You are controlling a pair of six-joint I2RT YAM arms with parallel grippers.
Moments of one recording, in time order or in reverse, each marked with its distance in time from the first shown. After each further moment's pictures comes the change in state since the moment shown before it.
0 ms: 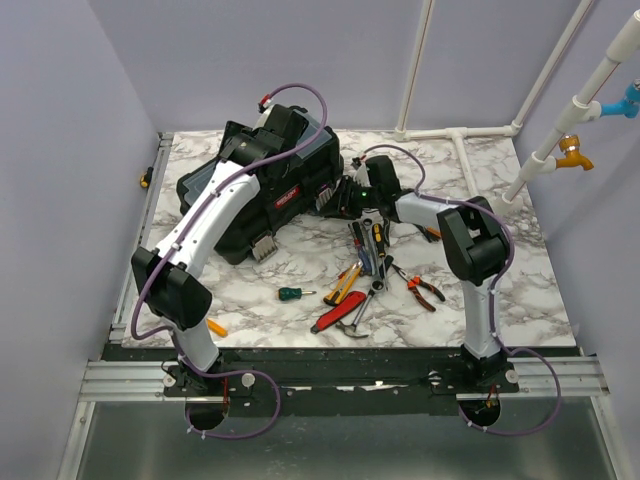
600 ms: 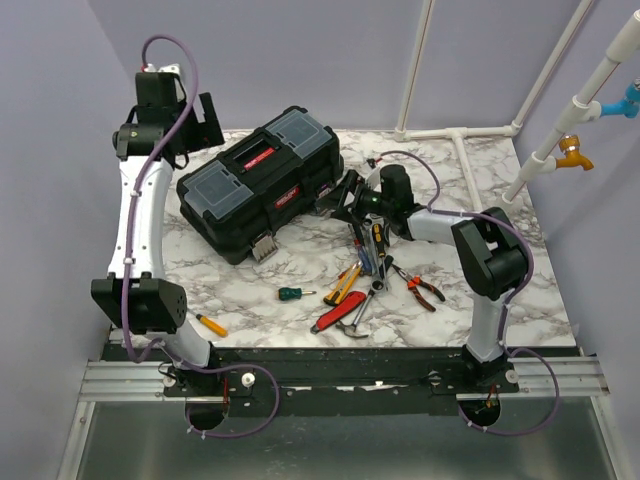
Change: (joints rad) left arm 0.484 -0.126 0.037 0.165 0.746 -0.098; right arm 0.002 -0.183 -0.272 0.347 0.002 0.206
